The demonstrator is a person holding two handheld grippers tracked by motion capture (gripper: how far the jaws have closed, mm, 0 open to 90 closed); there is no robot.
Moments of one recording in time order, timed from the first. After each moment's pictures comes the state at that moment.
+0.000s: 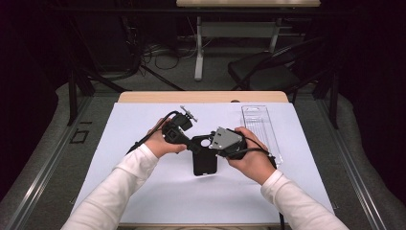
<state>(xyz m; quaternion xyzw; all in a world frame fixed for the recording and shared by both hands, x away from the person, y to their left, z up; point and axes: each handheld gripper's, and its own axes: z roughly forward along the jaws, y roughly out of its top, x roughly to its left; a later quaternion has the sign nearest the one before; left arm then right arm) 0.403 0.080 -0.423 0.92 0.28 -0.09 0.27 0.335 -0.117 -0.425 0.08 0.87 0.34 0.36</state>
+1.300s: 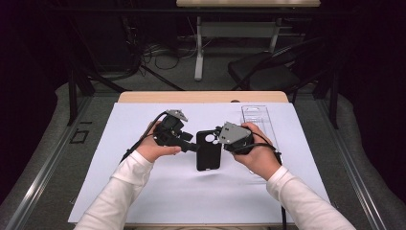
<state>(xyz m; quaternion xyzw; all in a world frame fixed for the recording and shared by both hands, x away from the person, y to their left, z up) 0.391 0.103 -0.426 0.89 0.26 -0.01 0.37 0.343 -0.133 -0.418 0.09 0.86 0.35 0.36</state>
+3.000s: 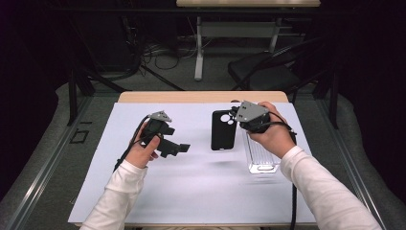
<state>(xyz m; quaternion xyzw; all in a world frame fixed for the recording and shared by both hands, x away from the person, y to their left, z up) 0.386 0.138 -0.437 0.86 0.32 0.03 0.40 0.388 -0.177 -0.392 0.09 0.85 0.33 0.40</state>
